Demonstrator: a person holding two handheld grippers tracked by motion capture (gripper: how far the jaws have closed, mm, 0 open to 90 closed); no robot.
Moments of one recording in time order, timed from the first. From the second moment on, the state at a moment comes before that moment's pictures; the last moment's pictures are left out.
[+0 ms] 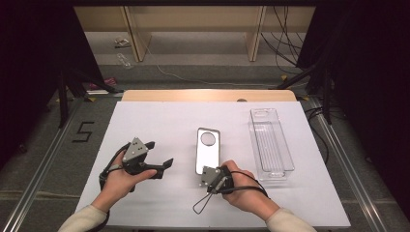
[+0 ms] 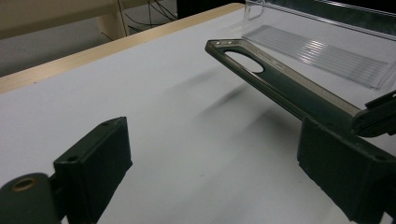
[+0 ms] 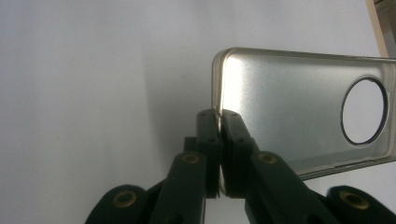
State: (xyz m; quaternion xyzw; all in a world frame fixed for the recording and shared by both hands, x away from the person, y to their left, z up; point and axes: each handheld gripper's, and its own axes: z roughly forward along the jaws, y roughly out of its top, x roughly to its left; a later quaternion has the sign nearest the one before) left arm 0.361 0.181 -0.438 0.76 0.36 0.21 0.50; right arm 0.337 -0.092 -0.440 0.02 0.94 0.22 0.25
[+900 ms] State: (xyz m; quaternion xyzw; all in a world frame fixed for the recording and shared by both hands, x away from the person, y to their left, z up) left arm 0.393 0.154 -0.431 0.77 0.37 0.19 0.49; right arm 0.321 -0.093 -0.434 0.01 0.94 0.23 0.25
